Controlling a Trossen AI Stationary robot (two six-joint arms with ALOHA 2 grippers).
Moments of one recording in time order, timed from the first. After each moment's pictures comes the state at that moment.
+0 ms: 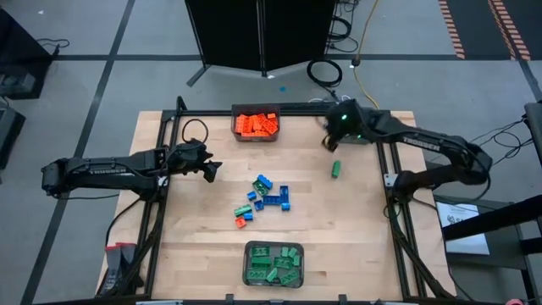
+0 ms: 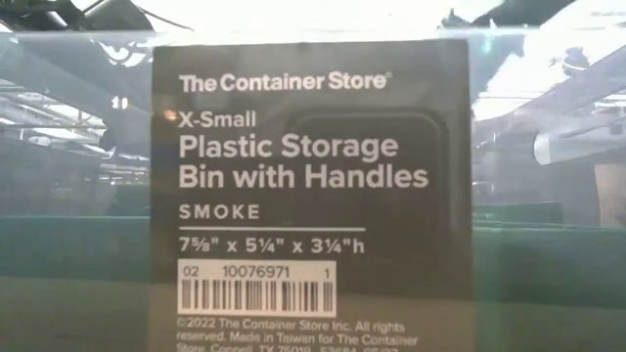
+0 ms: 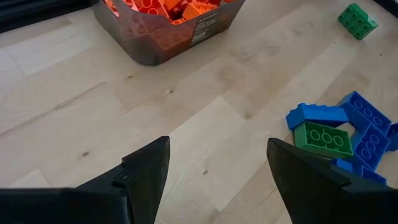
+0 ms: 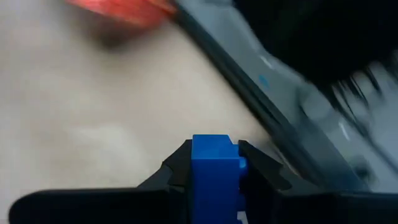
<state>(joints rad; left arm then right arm) 0.24 0.77 0.41 -0.35 -0.24 -0.54 -0.57 1.24 0.90 -0.47 0.19 -0.07</state>
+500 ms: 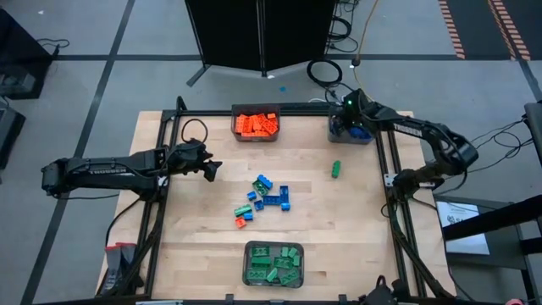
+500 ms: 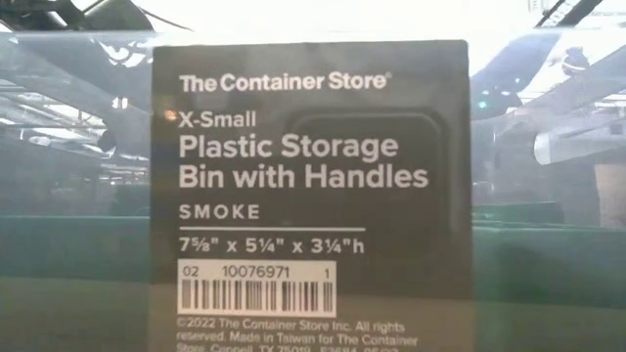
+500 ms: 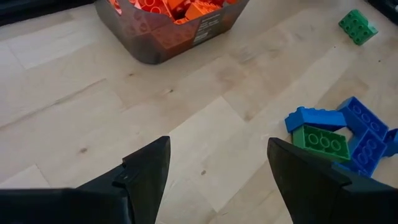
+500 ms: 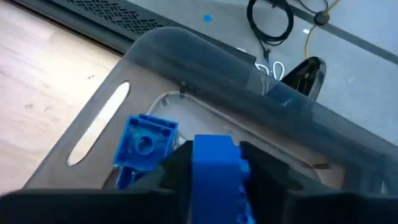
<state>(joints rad) 0.24 0.77 0.41 -0.35 -0.24 -0.58 -0.92 1.42 0.79 -0.31 0.23 0.15</state>
